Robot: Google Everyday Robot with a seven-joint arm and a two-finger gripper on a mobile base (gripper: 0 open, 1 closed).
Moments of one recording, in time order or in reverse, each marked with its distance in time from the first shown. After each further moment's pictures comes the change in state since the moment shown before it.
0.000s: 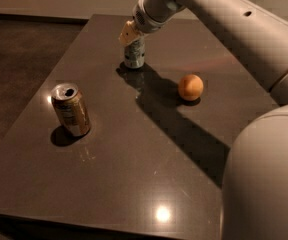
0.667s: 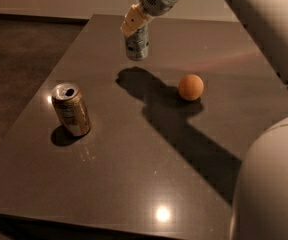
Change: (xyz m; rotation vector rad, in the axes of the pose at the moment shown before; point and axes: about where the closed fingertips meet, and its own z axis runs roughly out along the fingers) arm -0.010 0.020 -0.069 -0.079 0.024 -0.148
